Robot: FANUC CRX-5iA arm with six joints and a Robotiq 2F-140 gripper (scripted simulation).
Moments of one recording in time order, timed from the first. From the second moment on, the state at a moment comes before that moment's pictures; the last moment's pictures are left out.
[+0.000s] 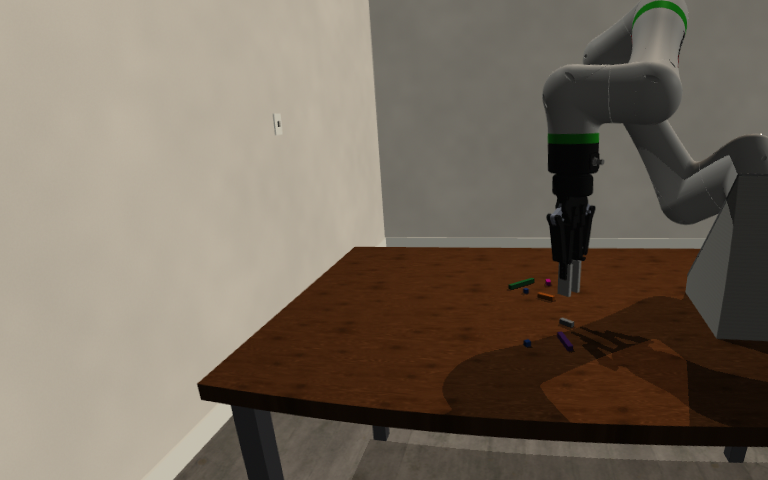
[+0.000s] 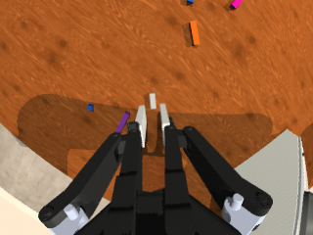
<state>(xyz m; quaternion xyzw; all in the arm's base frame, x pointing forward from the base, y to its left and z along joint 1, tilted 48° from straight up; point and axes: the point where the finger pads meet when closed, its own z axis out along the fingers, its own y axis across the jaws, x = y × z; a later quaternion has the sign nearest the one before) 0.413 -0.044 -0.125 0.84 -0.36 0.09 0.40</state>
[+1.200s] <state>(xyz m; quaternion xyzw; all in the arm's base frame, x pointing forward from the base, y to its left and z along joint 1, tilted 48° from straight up) 0.410 -0.063 -0.142 0.84 -0.36 0.09 0.40</state>
